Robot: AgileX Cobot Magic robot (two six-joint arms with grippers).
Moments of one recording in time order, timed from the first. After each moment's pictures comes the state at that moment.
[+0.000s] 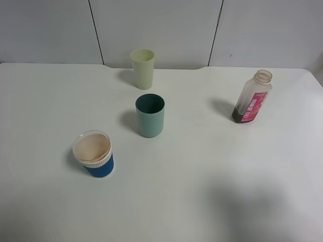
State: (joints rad) left arm 0.00 -0.01 -0.51 0.01 1.06 -0.02; right arm 0.00 0.00 -0.51 -0.08 1.06 0.00
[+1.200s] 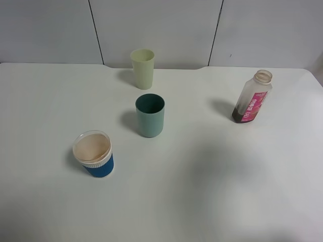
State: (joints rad) left arm 0.00 -0.01 -0.51 0.01 1.06 -0.02; right arm 0.05 0.66 -0.76 0.00 1.14 -0.02
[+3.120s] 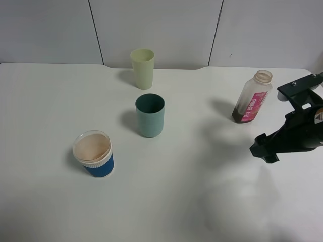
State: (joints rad) left arm 0.00 -0.01 -0.51 0.01 1.06 -0.02; right arm 0.20 1.28 -0.41 -0.08 0.29 -0.19
